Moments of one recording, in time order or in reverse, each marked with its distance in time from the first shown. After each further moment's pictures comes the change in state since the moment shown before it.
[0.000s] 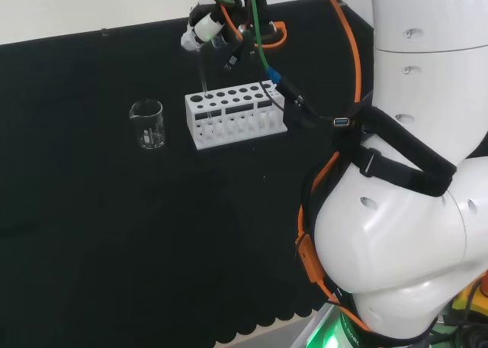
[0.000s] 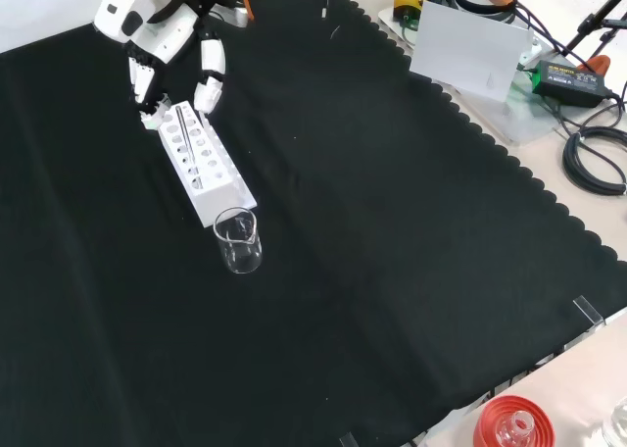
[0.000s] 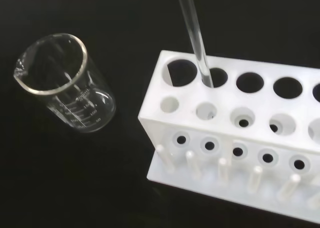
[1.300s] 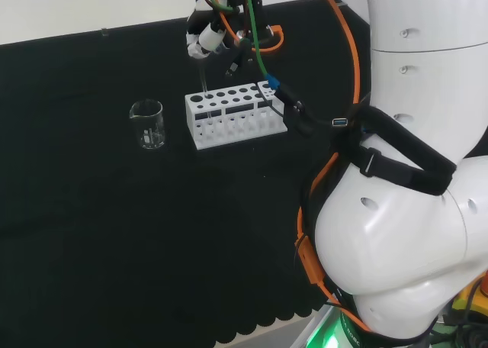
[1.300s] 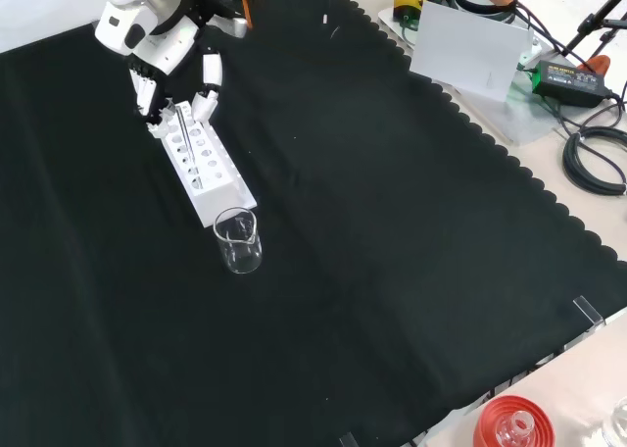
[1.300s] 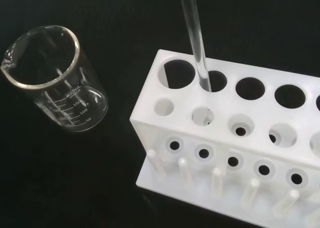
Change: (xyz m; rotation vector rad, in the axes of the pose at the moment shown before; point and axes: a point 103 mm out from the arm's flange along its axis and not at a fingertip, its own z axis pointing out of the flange) arm 0.002 0.012 0.008 -0.022 -0.056 -0.027
